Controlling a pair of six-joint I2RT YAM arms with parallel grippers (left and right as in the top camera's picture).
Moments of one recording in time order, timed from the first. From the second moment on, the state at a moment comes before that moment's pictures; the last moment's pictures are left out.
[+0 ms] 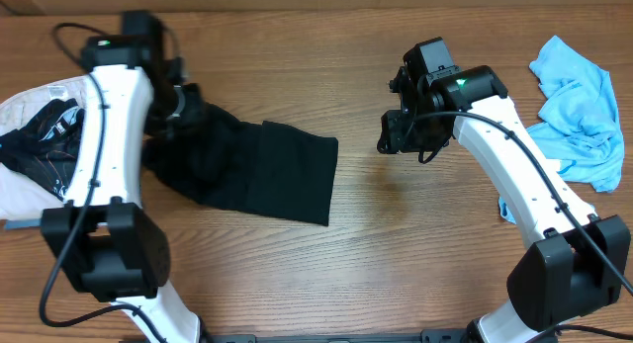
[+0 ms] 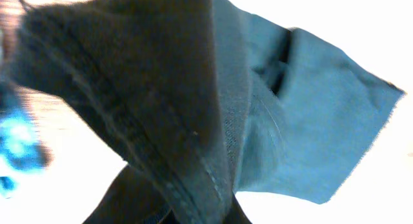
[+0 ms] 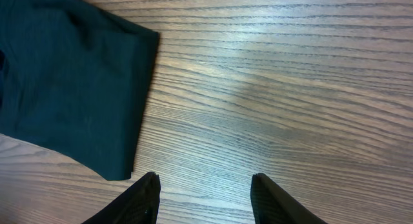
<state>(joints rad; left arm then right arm) 0.01 1.92 1.81 -1.37 0.13 -0.16 0.31 1.76 1.55 -1.13 -0.19 0.20</state>
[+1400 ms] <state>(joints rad) -0.48 2.03 1.90 -1.44 0.06 -0.36 0.31 1.76 1.55 -1.16 -0.19 0.20</state>
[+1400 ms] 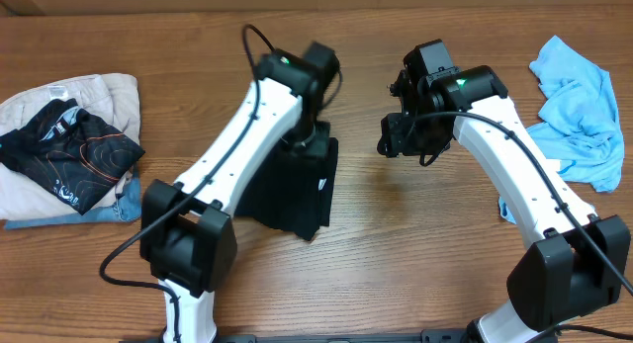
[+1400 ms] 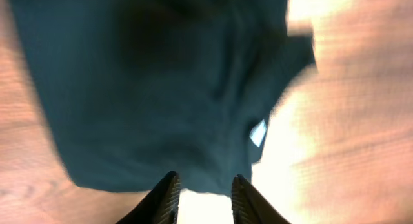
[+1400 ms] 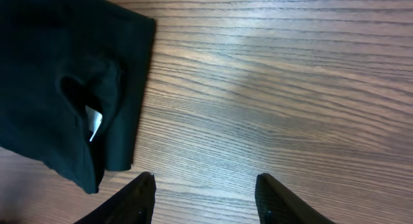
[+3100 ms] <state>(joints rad) -0.12 2.38 1.95 -1.55 -0.09 -0.22 0.32 2.19 1.60 -0.71 -0.50 0.14</state>
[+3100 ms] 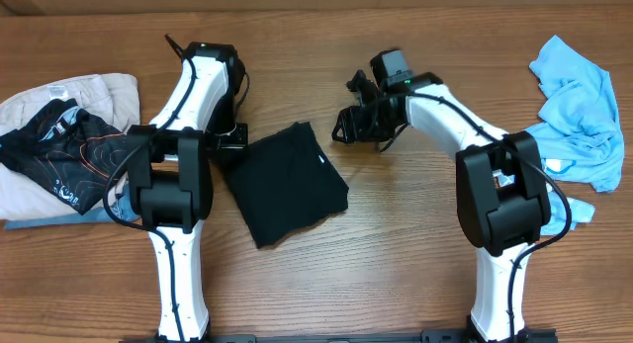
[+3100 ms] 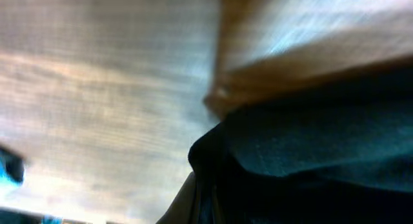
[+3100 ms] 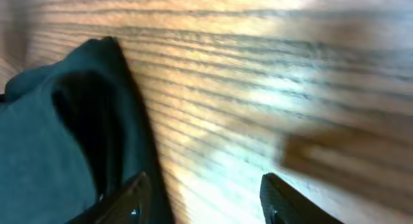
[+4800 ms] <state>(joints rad) -0.22 2.38 1.94 -1.18 0.42 0.30 0.30 2.03 1.85 -1.16 -0.35 0.12</state>
